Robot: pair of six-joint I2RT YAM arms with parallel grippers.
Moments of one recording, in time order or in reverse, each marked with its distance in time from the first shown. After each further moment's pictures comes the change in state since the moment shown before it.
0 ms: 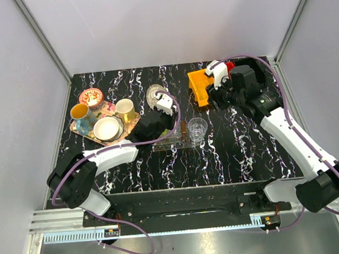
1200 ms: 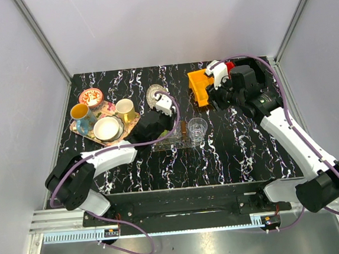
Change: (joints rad) left arm 0.000 -0.019 -0.012 -0.010 0.000 0.002; right arm 0.000 0.001 0.000 0.000 0.000 0.000
